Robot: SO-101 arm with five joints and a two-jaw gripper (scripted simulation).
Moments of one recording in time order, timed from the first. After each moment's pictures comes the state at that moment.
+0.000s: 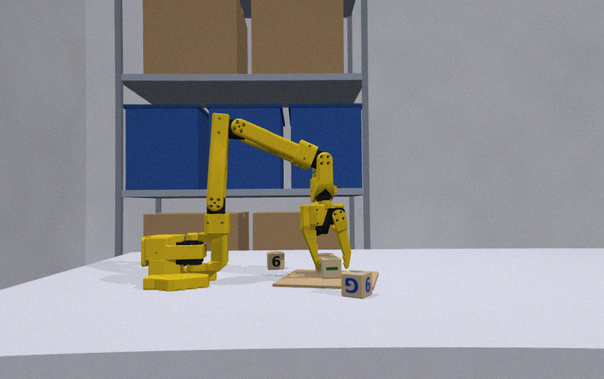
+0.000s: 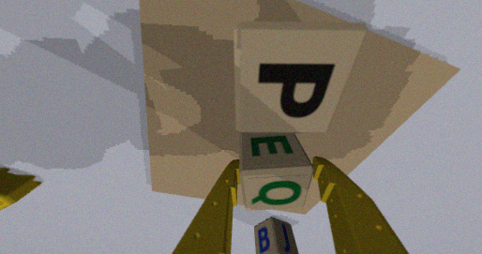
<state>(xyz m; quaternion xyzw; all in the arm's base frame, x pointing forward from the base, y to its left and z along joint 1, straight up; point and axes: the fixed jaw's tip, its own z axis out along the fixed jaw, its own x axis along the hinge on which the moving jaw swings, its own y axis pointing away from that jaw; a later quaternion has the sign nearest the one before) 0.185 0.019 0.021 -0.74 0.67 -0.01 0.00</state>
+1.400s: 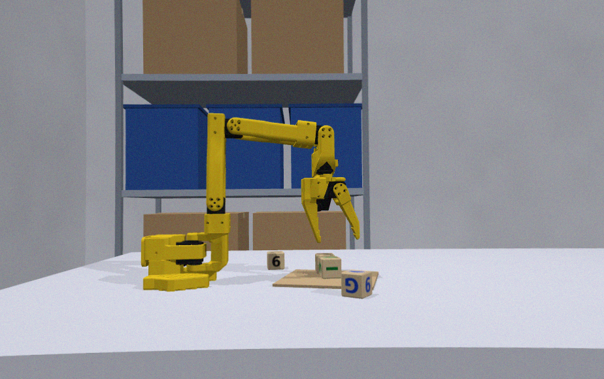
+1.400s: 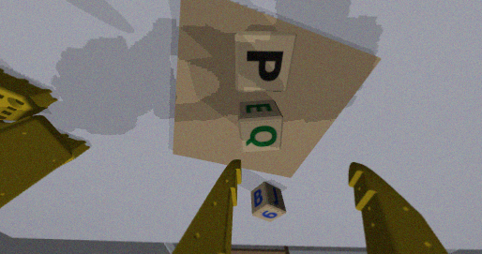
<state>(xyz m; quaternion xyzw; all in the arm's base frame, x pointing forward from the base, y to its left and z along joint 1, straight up) 0.187 0.020 0.061 -0.74 0.67 0.00 0.00</state>
